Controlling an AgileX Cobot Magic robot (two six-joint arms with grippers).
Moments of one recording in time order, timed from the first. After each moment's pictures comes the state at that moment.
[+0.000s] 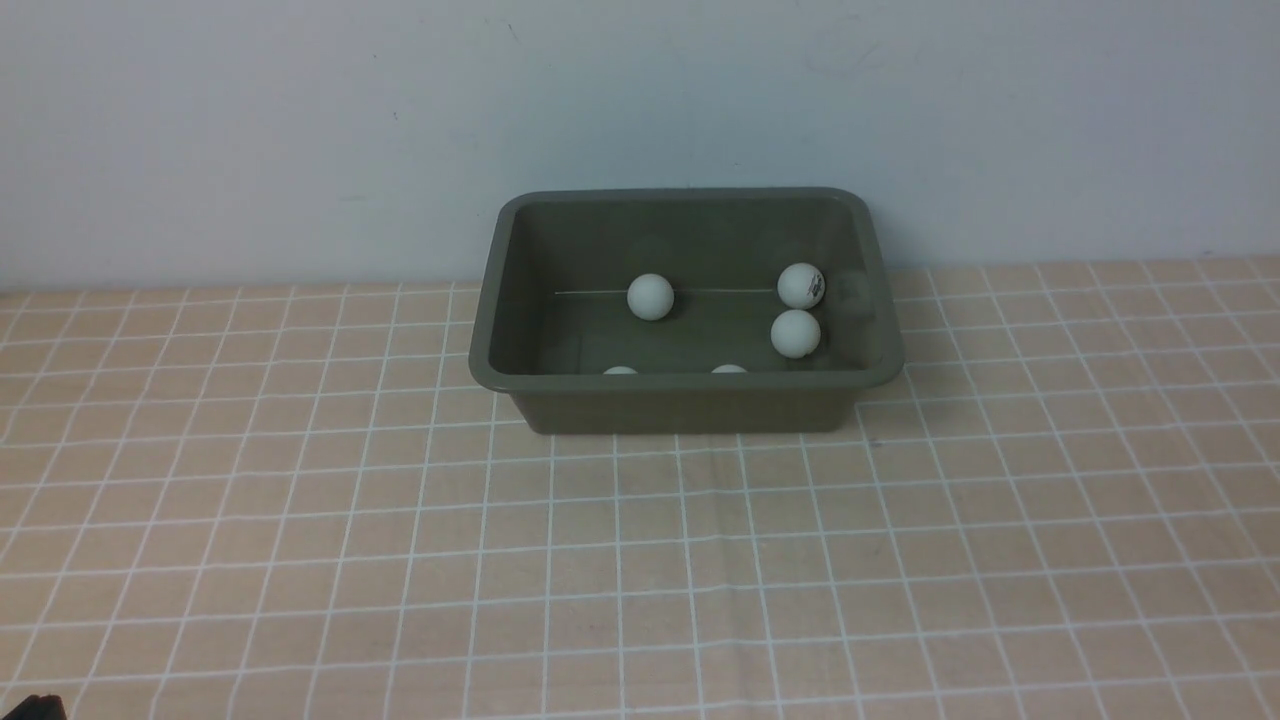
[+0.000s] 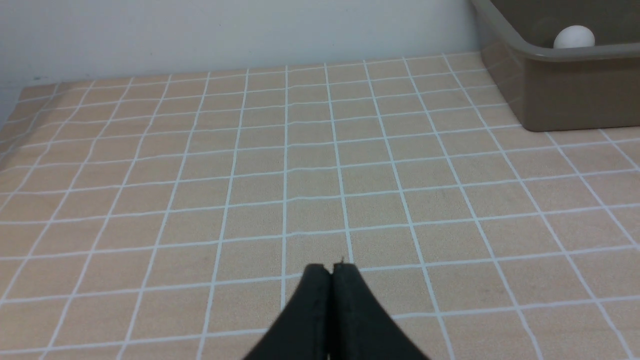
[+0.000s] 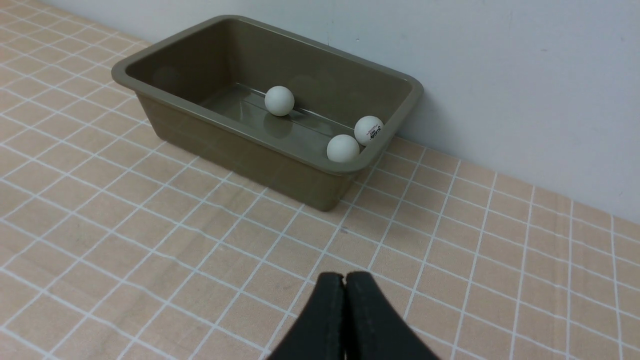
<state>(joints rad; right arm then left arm) 0.43 0.36 -0.45 -0.12 0.60 0.01 0.03 -0.01 0.03 -0.10 0.33 0.12</state>
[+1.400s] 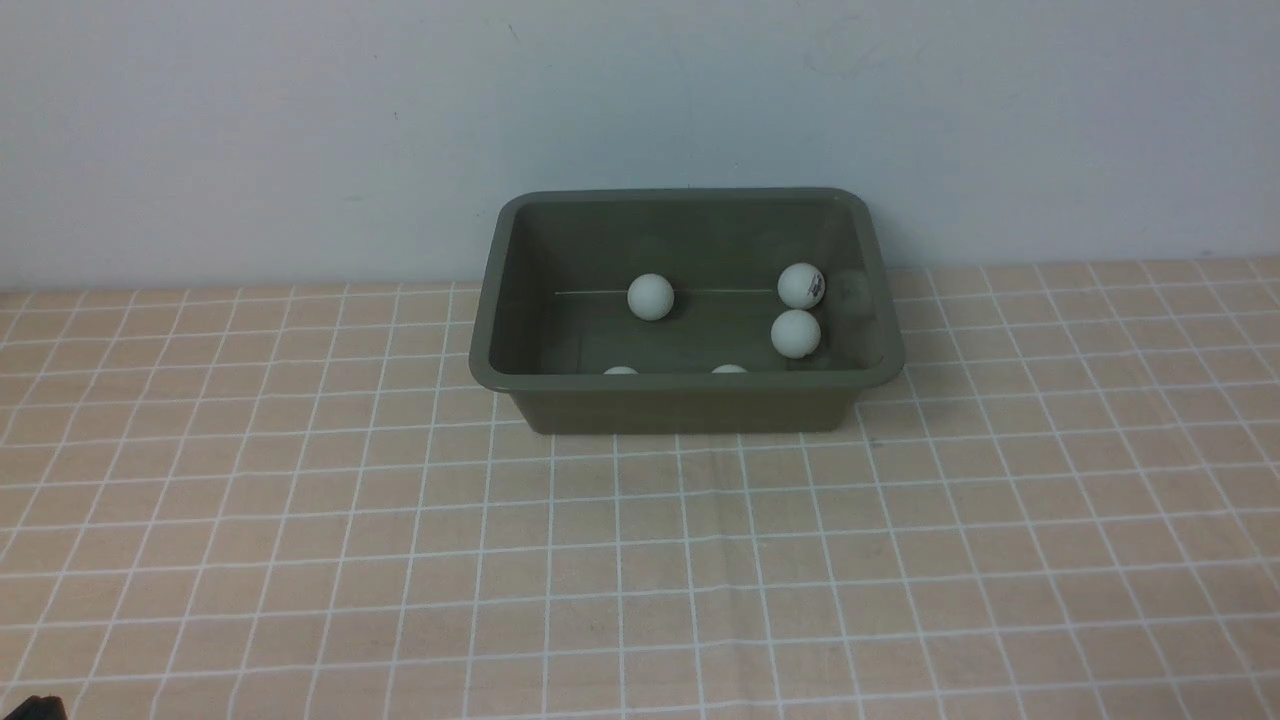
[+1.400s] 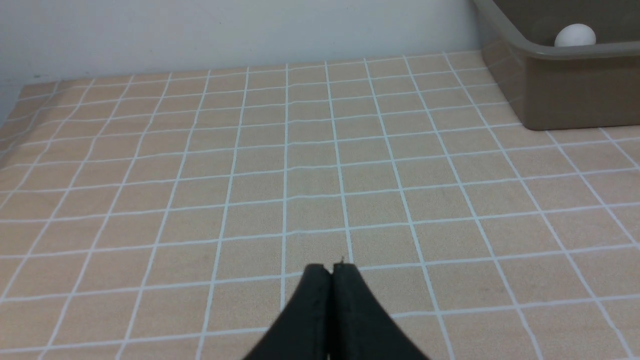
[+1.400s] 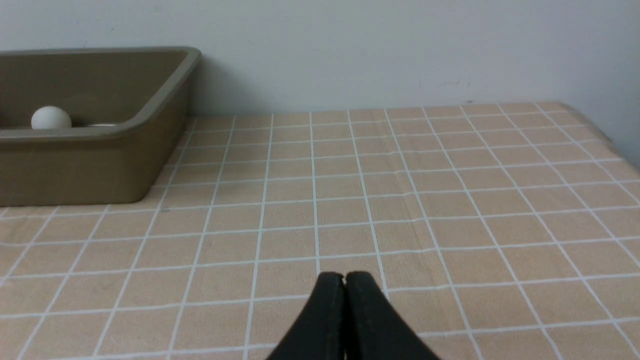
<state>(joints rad) -0.06 -0.01 0.03 0.06 0.37 0.01 0.03 -0.01 0.03 -0.10 0.33 0.12</state>
